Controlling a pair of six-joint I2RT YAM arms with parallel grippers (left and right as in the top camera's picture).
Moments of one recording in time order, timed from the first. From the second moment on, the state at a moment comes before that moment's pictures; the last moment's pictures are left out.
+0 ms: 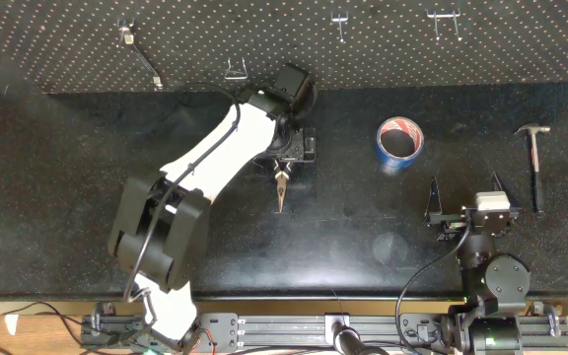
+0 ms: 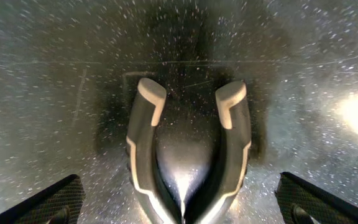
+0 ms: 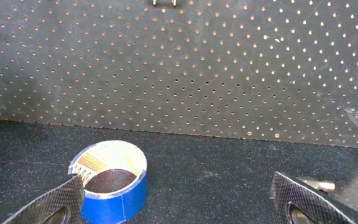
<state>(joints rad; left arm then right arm) -0.48 1.99 1.44 -0.92 -0.02 -0.50 0.01 0.01 0.01 -0.07 -0.03 -0.08</state>
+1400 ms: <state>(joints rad) -0.46 2.01 1.44 -0.90 -0.01 -0.50 0.01 0.01 0.01 -0.07 -0.03 -0.08</state>
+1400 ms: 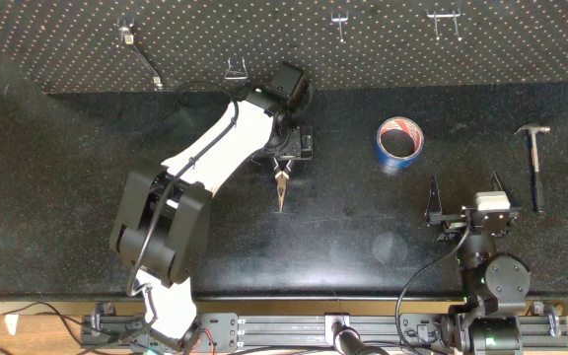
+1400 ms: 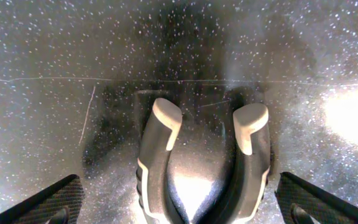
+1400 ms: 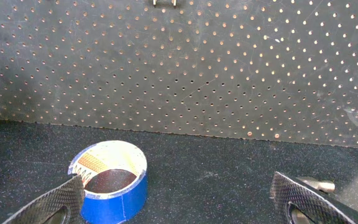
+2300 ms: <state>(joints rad) -0.46 2.03 1.44 -0.88 -0.02 -0.50 0.01 0.01 0.01 -0.07 -0.03 -0.08</state>
